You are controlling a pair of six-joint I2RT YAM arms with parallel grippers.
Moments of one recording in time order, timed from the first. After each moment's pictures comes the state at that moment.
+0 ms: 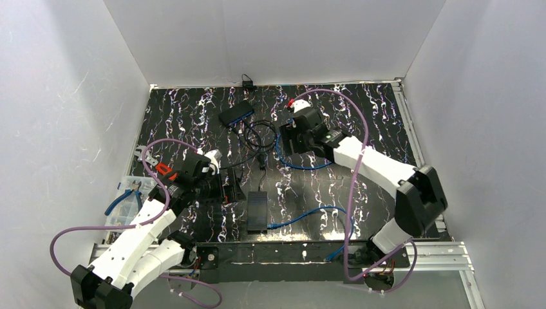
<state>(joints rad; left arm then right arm) -0.49 0.83 0.72 -0.84 0.24 -0.60 0.73 1.53 1.22 -0.41 0.18 0.25</state>
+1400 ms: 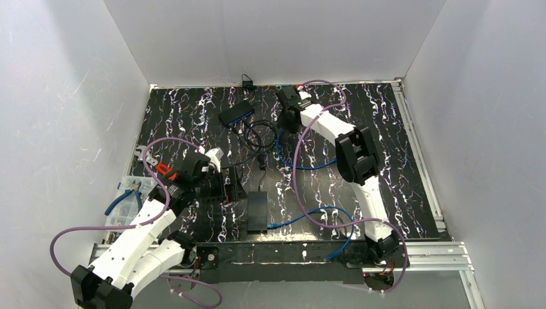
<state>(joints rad) -0.49 0.82 0.71 -0.79 0.28 -0.57 0.58 2.31 1.97 -0.64 0.21 0.90</state>
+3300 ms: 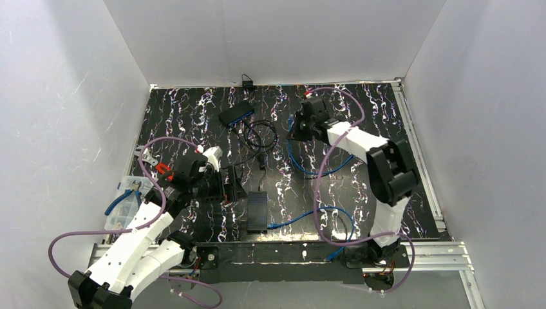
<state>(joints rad) -0.49 0.79 0.73 -0.81 0.29 -0.56 0.52 1.92 1.36 -0.23 -0.11 0.63</state>
